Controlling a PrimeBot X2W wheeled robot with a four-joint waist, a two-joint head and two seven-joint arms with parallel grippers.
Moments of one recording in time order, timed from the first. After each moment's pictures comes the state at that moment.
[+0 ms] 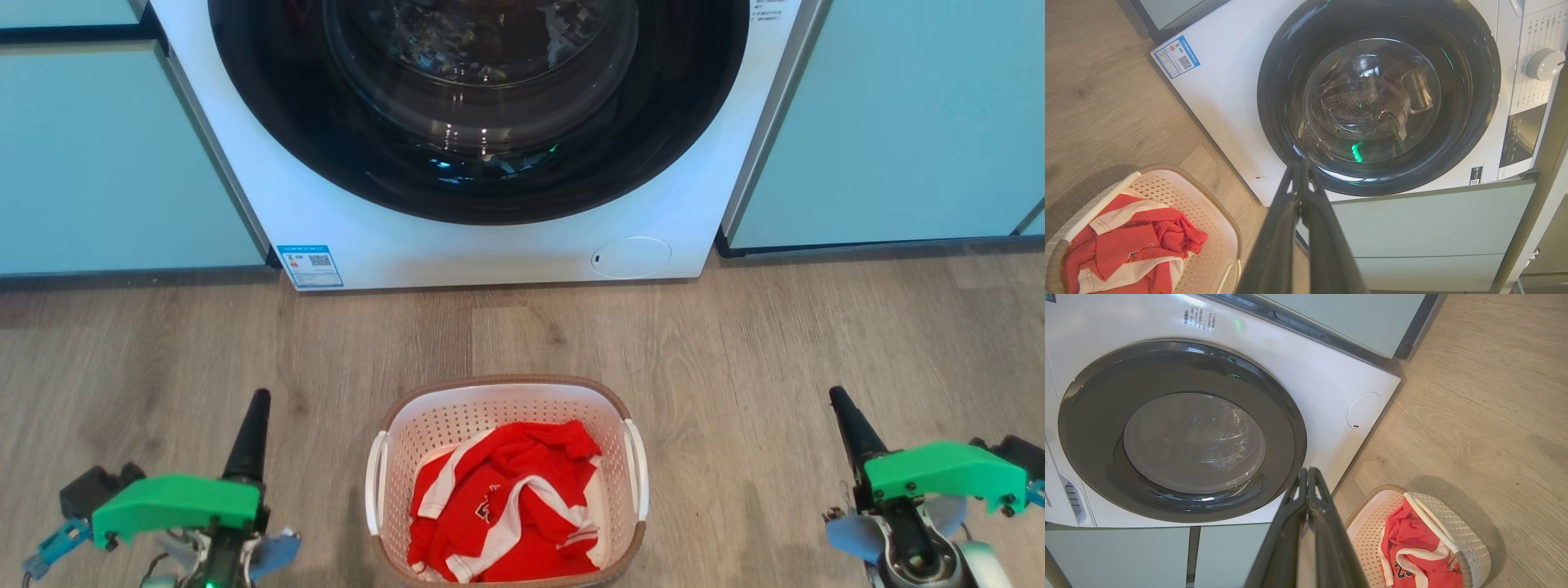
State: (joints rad) left arm 0.01 0.07 -0.03 0.22 -1.30 -0.10 -0.01; right arm -0.04 -0.07 0.00 0.25 1.35 0.12 -0.01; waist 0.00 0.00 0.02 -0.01
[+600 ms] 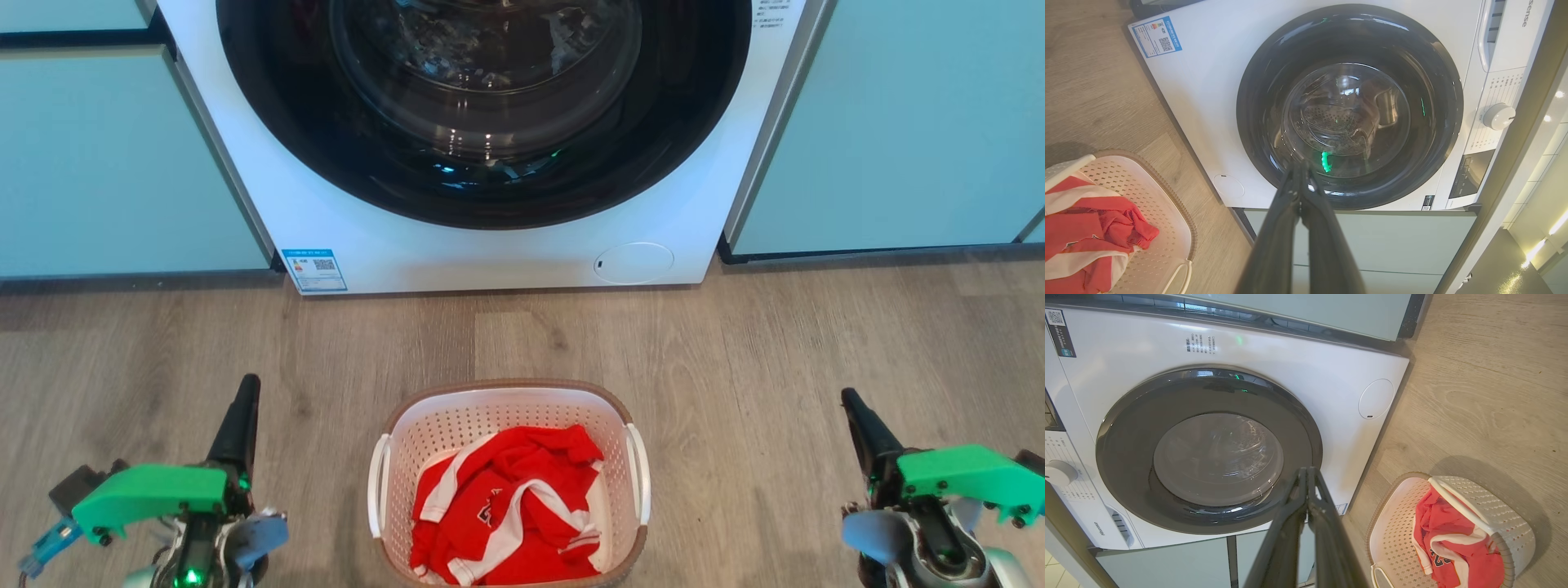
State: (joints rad) left arm -0.03 0.07 0.01 0.25 -1.51 -0.11 0.04; right arm -0.04 -0.07 -0.06 0.27 1.52 0.12 0.04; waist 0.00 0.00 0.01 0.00
